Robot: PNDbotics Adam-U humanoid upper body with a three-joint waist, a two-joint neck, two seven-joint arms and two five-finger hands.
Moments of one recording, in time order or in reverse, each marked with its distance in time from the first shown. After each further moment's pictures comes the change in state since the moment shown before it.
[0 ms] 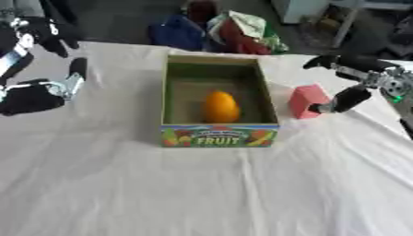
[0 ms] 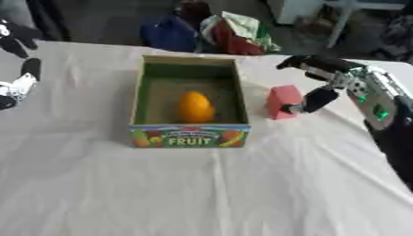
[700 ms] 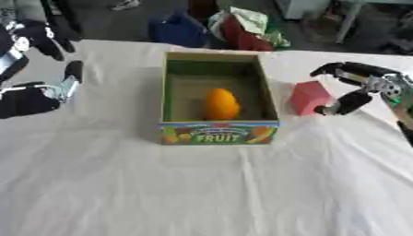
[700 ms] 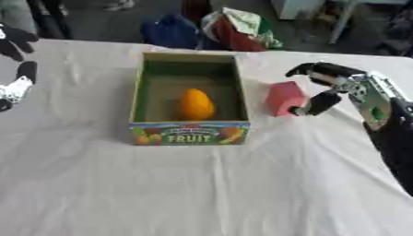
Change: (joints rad) left arm 0.008 0.000 -0.001 0.000 0.001 -0.006 -0.014; right arm -0.010 0.011 -0.042 0.102 0.043 0.012 0.005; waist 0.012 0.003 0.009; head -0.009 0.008
